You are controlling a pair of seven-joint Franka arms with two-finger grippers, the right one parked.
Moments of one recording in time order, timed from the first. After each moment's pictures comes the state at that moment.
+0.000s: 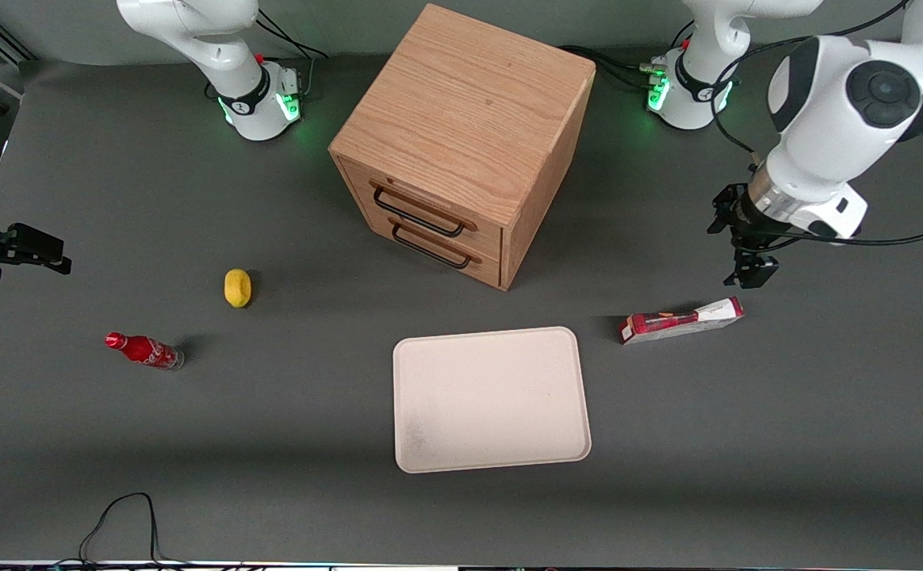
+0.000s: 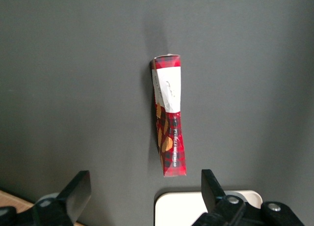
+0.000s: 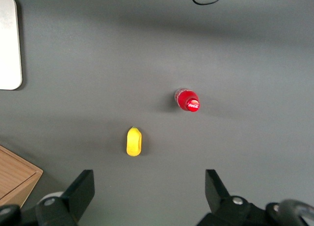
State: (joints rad) arm -0.18 -0.12 -0.04 -2.22 -0.03 2.19 -1.89
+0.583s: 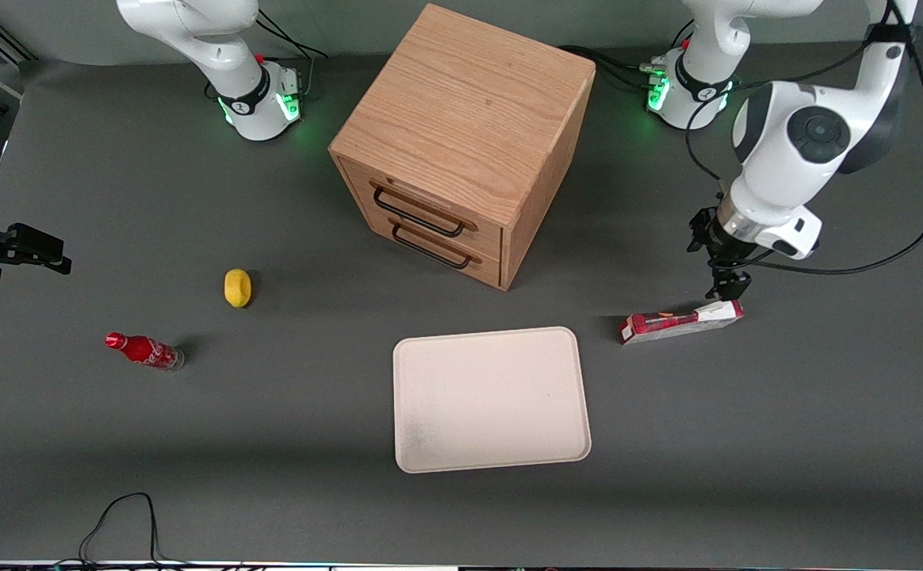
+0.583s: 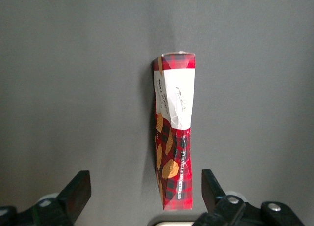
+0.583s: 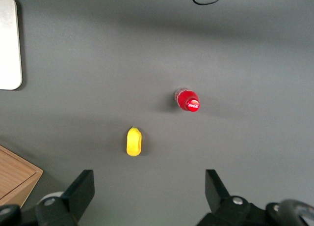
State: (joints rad) arm -0.19 -0.01 -0.05 -2.33 0.02 2.44 -1.99
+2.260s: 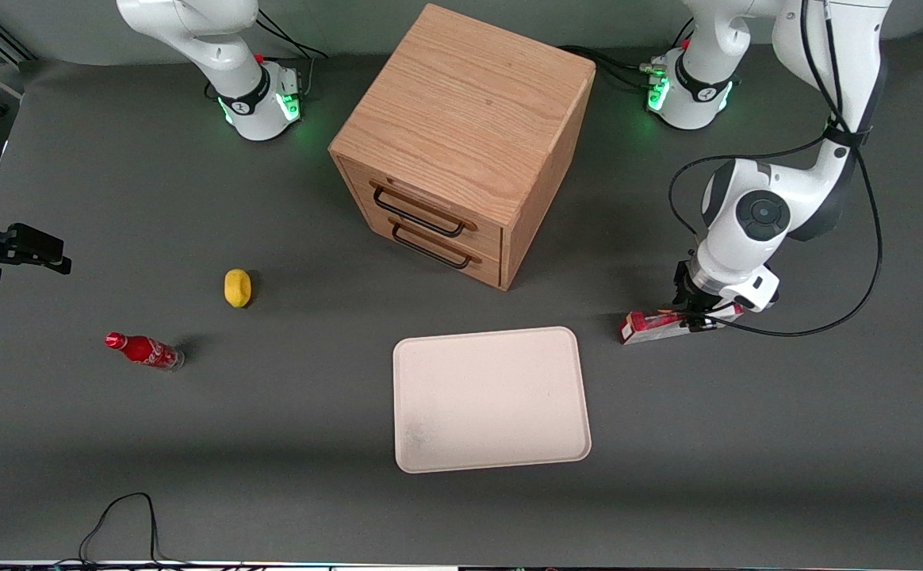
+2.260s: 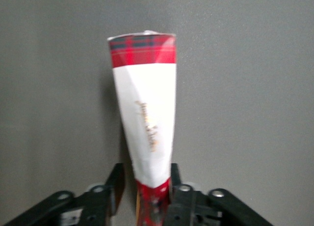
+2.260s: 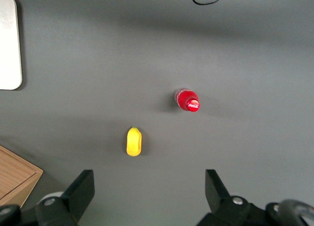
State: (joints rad) arm -0.17 0.28 -0.03 -2.26 0.11 2.63 -2.00
